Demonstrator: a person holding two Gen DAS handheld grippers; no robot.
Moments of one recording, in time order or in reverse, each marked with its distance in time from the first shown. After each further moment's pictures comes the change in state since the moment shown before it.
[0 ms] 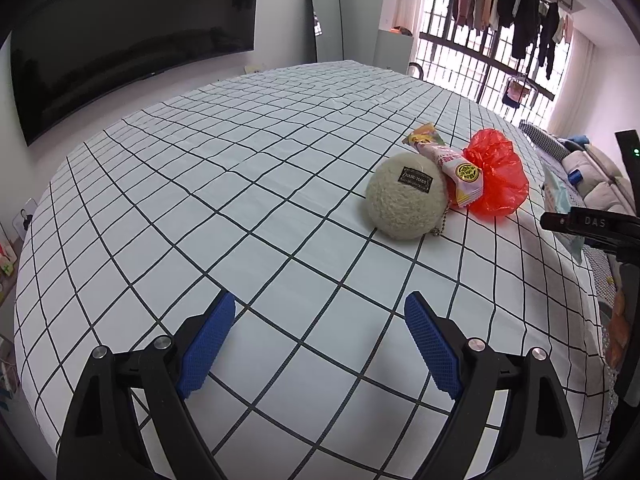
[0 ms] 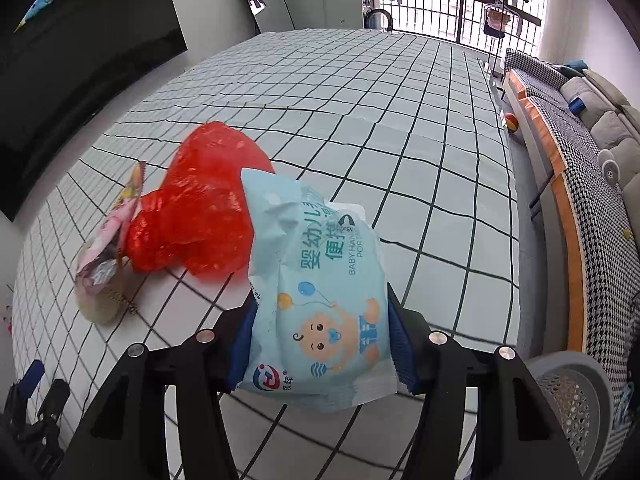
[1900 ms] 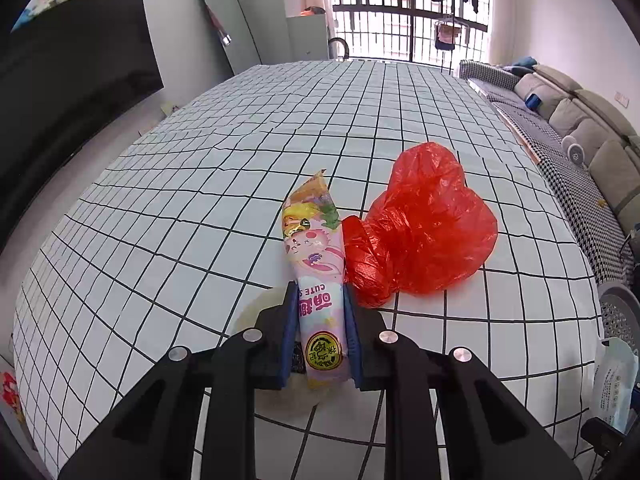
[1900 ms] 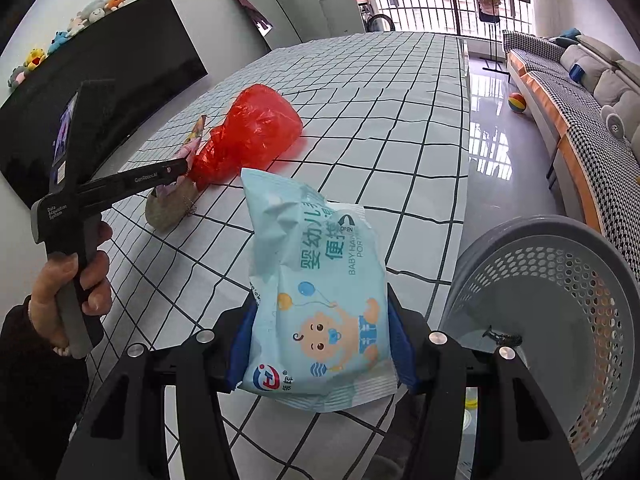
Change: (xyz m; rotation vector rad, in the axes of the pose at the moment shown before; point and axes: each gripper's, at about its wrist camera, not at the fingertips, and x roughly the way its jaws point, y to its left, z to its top) left arm 0.065 -0.113 0.095 0.331 0.034 -0.076; right arm -0.074 -0.024 -0.116 0.097 -0.050 0.138
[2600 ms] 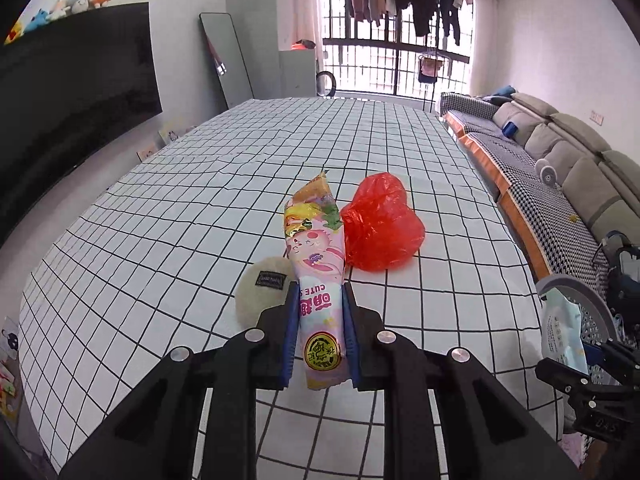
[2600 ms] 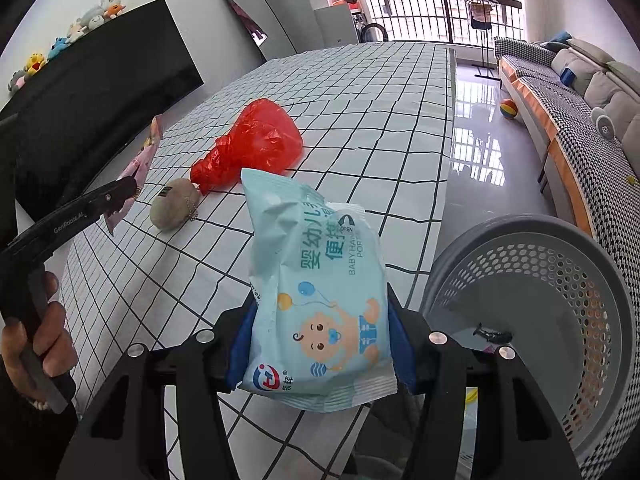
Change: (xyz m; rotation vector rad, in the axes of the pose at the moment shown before) left arm -0.091 -0.010 -0.038 -0.003 -0.124 -0.064; right arm -0.025 -0.001 -0.010 0.011 -0.039 -0.021
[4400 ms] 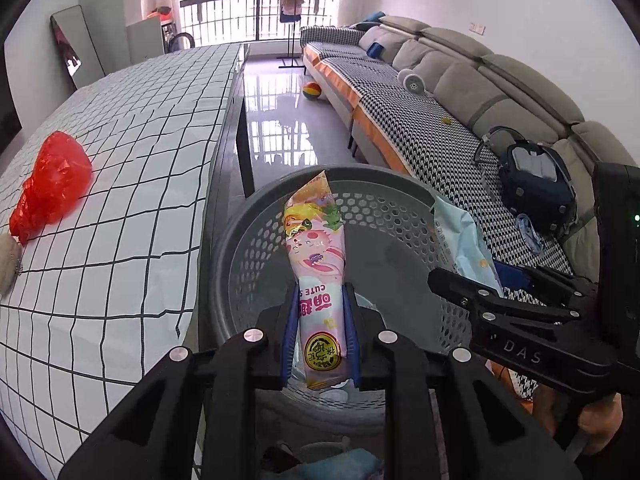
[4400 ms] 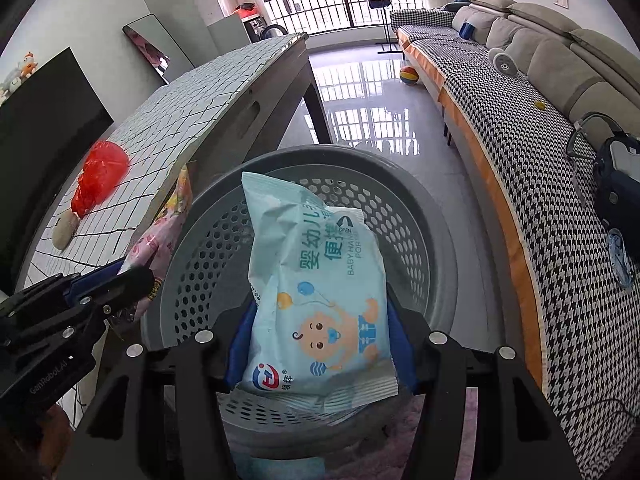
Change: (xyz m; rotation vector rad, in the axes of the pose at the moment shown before) left arm 0.013 -0.272 -0.072 0.247 0.207 -0.377; right arm -0.066 -0.202 -0.071 0.234 -0.009 -0.200
